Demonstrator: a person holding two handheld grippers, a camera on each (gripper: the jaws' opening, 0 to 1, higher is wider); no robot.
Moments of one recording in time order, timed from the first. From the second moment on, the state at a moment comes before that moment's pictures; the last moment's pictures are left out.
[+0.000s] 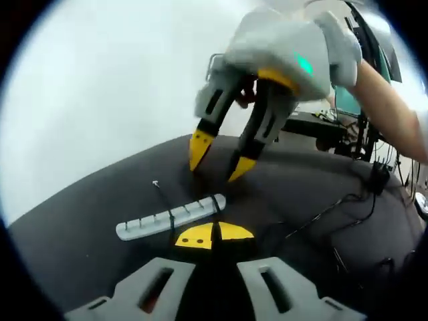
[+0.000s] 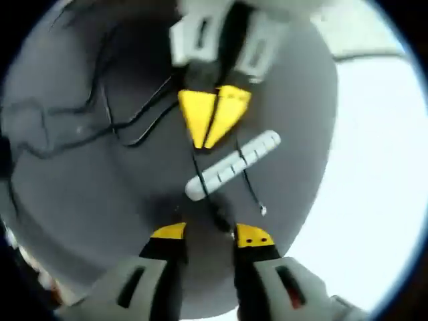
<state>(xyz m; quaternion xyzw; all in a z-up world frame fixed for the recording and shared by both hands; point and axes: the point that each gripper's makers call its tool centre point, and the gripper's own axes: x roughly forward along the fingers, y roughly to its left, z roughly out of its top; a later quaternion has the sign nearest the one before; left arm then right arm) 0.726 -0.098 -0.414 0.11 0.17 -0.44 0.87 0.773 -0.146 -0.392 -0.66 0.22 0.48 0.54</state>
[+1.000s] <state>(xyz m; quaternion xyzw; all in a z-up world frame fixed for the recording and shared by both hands) 0.730 -0.103 -0.419 0.07 0.18 -0.45 0.87 0.772 -0.130 -0.397 -0.11 0.24 0.29 0.92</state>
